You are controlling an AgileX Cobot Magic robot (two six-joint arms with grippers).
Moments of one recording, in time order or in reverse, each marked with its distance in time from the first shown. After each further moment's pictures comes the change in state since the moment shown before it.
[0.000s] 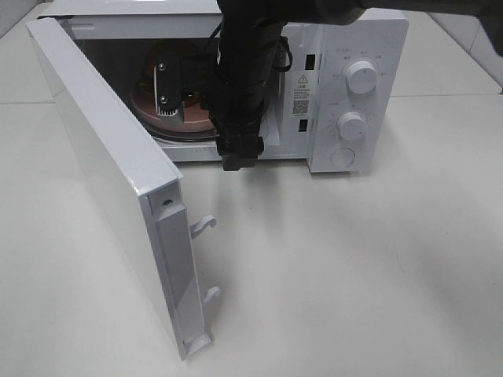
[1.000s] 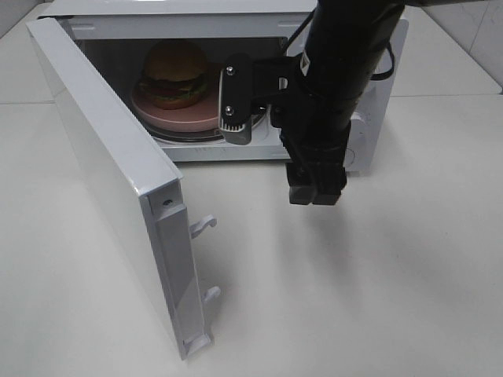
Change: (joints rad) left arm 0.000 0.000 0.000 0.000 0.000 0.000; right arm 0.000 -0.435 0.552 -0.039 -0.055 0.192
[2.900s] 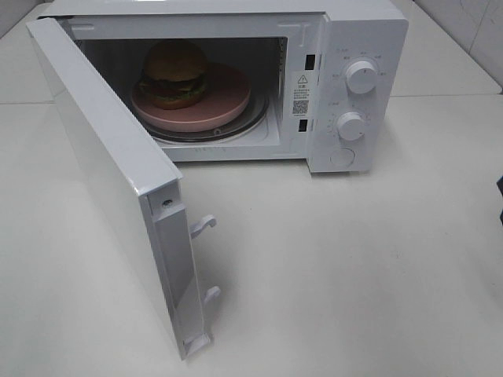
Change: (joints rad) left arm 0.000 0.000 0.000 0.000 0.000 0.002; right arm -0.618 -0.553 0.563 0.015 -0.045 0.900
